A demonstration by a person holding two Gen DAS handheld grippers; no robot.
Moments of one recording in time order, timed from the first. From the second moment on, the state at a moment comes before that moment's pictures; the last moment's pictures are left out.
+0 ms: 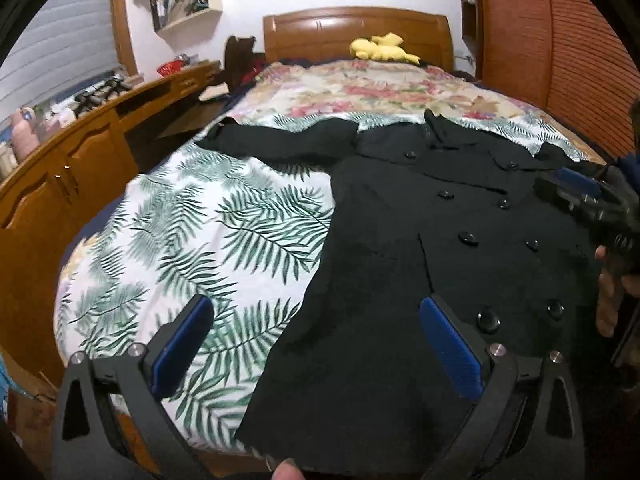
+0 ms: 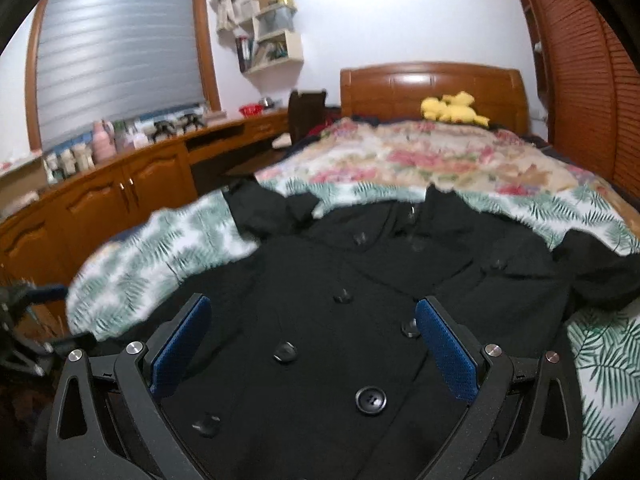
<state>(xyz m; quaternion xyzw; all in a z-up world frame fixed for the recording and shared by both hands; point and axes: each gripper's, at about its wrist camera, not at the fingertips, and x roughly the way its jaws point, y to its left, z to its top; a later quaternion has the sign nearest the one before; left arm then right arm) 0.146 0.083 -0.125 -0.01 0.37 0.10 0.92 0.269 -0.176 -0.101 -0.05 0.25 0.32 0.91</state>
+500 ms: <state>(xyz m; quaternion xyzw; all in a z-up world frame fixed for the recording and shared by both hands) 0.274 0.138 -0.126 -0.05 0.38 0.03 0.92 0.316 -0.178 -0.104 -0.11 0.26 0.29 0.91</state>
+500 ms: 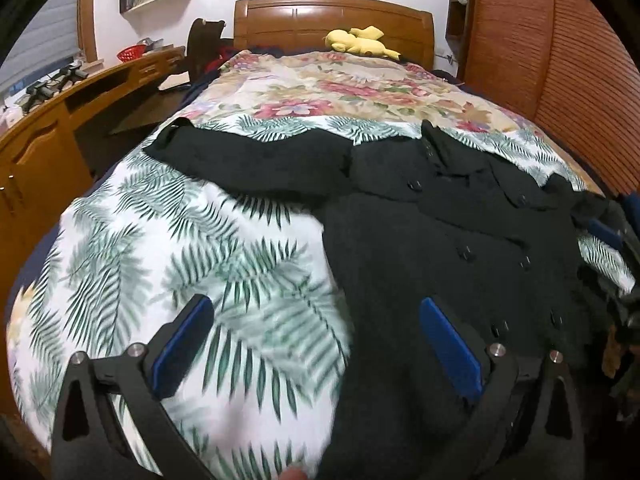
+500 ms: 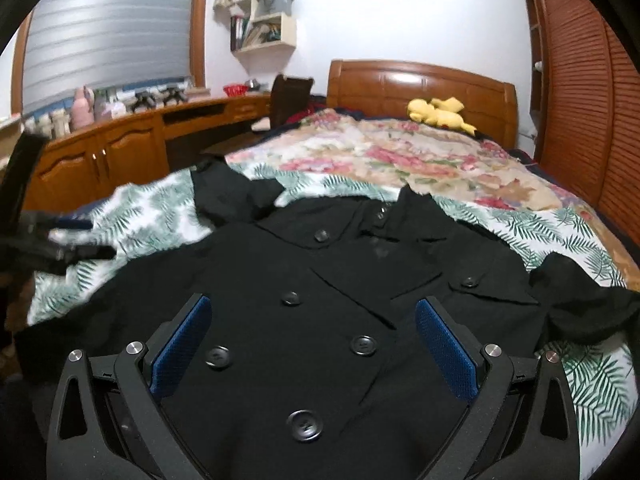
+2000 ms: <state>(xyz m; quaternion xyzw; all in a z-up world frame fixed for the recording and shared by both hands) 0.464 0.232 -0.164 -0.24 0.41 0.02 0.88 0.373 -0.171 -0.151 -0.13 0.31 0.23 0.91</state>
